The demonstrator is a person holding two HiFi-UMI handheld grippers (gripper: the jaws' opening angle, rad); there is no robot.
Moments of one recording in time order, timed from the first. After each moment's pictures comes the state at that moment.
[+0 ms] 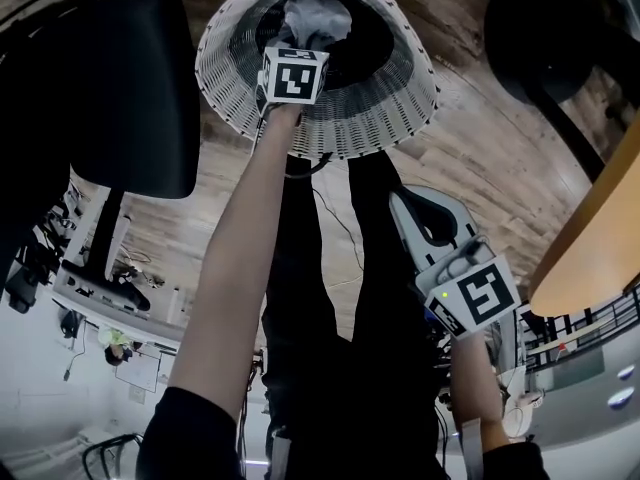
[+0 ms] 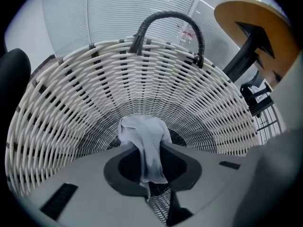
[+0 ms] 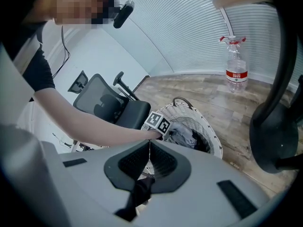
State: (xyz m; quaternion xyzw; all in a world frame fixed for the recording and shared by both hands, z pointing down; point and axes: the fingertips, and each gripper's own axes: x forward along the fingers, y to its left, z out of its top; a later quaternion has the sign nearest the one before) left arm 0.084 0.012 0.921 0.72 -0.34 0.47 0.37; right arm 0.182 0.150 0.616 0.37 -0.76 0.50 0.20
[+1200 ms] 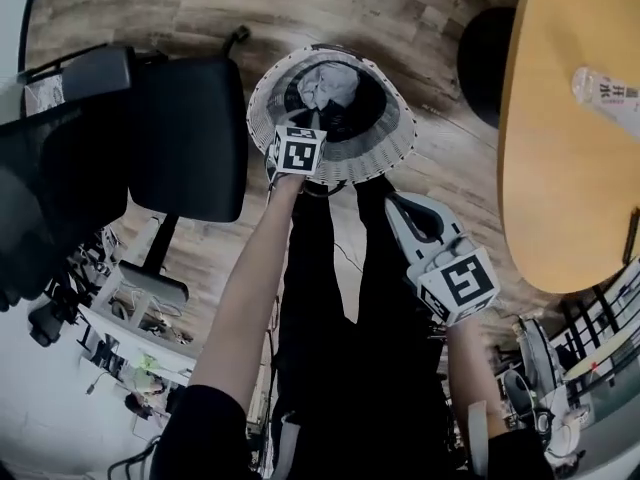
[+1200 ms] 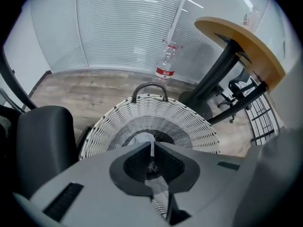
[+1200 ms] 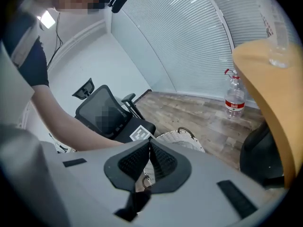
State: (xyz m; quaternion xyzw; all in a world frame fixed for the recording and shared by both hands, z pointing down) left arm 0.067 0.014 0.761 0.75 -0.31 0.48 0.33; right arm 0.178 0.109 0.480 0.42 -0.78 0.42 0.18
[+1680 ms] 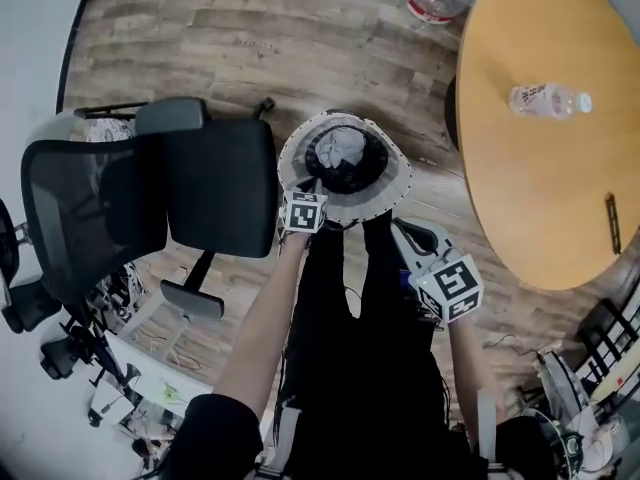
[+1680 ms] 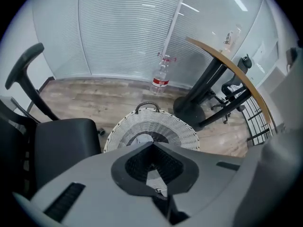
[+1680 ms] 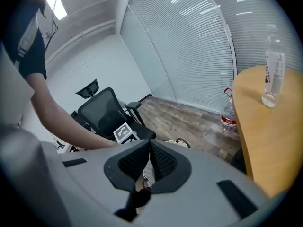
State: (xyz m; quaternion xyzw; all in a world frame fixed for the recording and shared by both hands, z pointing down) left arm 0.039 0.041 0.646 0.75 -0.31 0.48 0.33; right arm 0.187 0.122 0.406 0.45 -0.79 0.37 0.19
